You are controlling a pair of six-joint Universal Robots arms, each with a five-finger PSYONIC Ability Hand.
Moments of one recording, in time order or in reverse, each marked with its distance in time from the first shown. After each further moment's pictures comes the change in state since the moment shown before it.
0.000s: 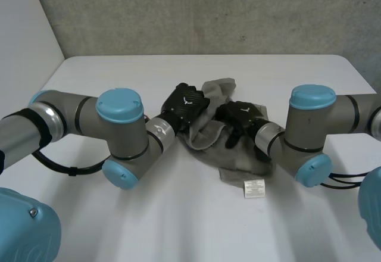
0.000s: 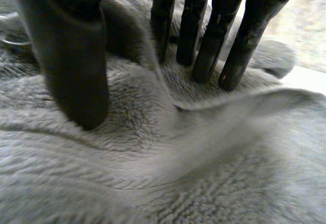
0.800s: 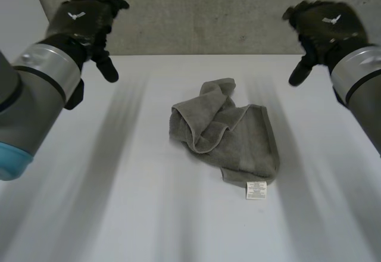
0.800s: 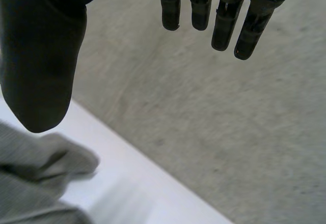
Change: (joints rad) left arm 0.147 0.714 -0.286 -0.255 -0.262 -0.434; right arm -0.053 -0.711 0.253 0.124 0.322 -0.234; left_hand -0.593 -0.602 -0.588 -0.590 -0.398; right_hand -0.418 -0.403 -0.406 -0.382 -0.398
